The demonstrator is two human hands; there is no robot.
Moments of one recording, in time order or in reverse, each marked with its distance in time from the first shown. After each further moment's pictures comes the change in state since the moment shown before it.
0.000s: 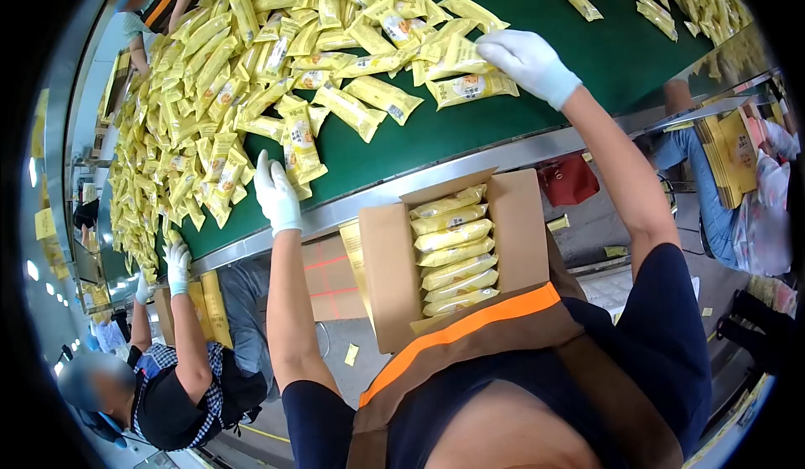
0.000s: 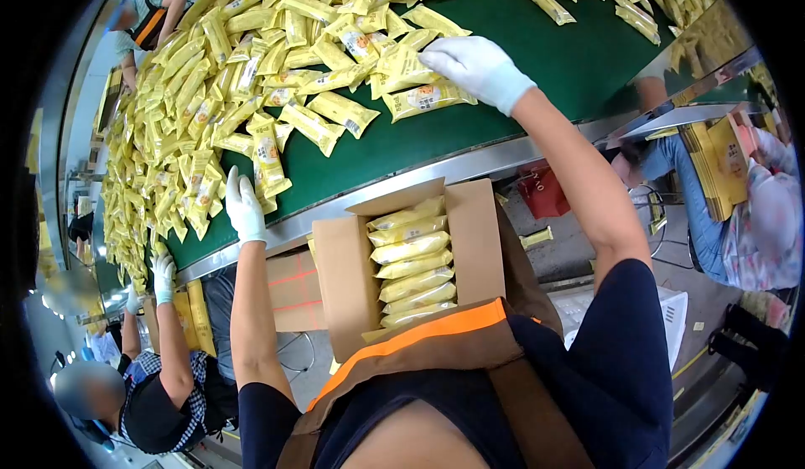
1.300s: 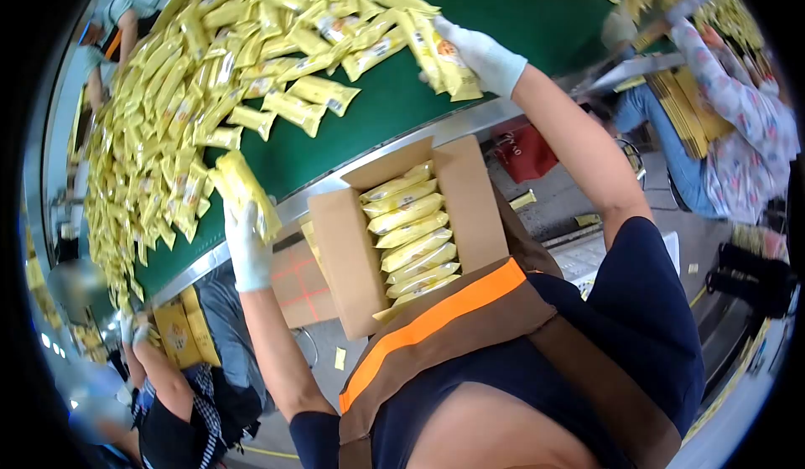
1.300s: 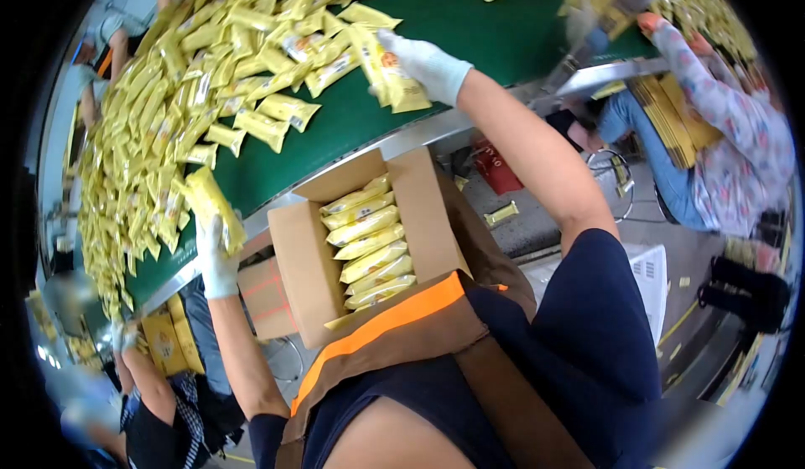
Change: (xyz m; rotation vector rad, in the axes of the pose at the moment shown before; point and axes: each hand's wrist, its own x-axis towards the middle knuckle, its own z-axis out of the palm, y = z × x) left_hand -0.059 0.078 -0.062 -0.909 -0.433 -0.463; right_hand -0.032 -0.027 0.003 1.135 -0.002 0.728
